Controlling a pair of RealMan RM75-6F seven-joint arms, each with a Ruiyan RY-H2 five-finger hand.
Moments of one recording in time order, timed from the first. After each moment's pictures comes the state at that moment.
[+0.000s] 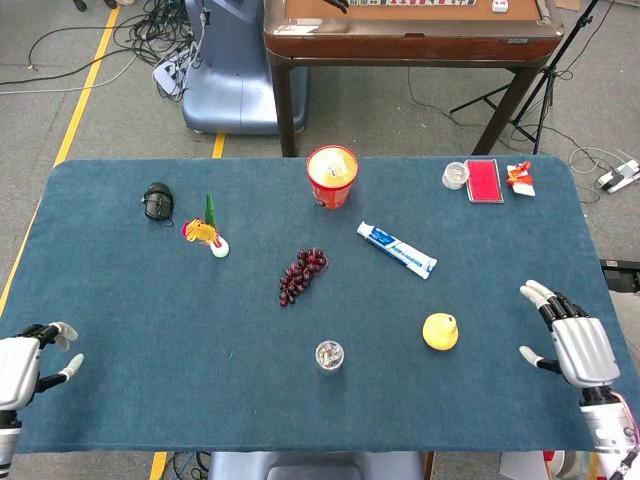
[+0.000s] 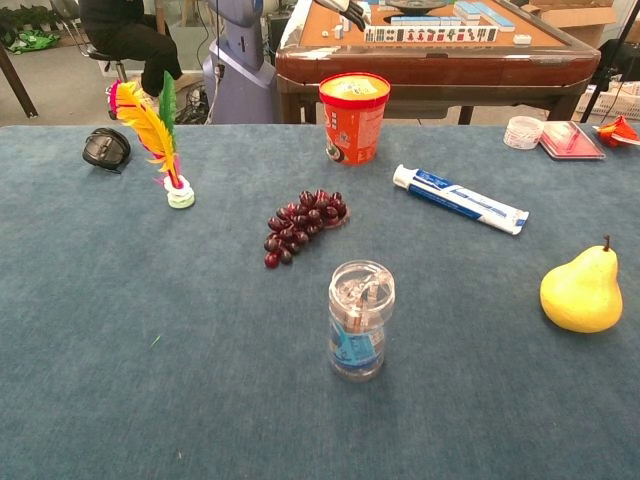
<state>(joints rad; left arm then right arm) -0.09 -1.15 -0.05 -1.55 1.52 1.52 -0.03 0.12 -1.19 0.05 -1.49 -1.54 1.44 0.01</state>
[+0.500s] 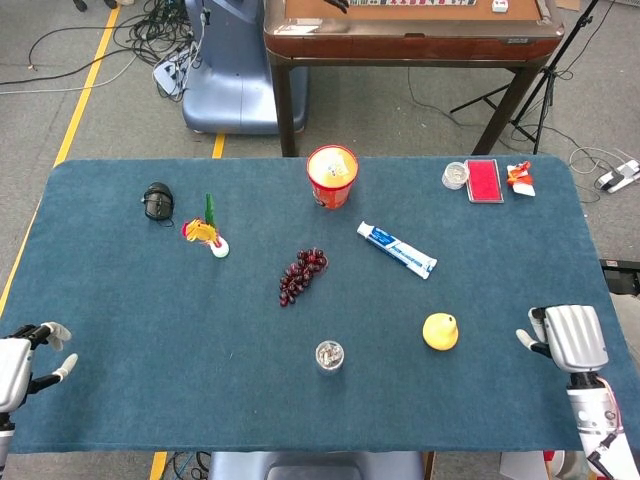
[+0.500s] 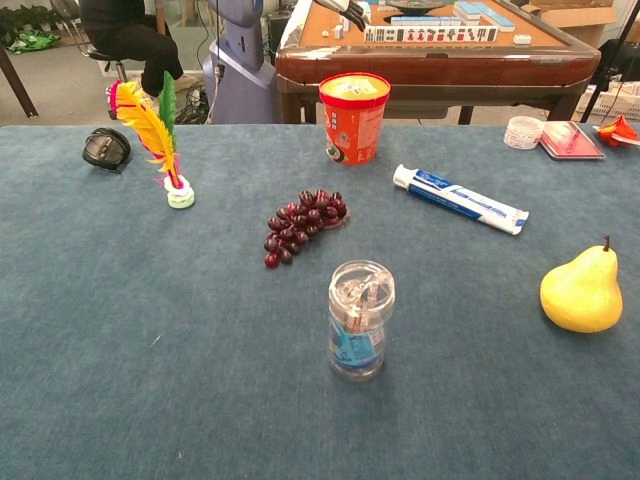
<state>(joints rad) -0.08 -1.13 -0.05 -1.56 1.51 1.53 -0.04 0.16 -1.31 0.10 -1.37 -1.50 1.42 -0.05</state>
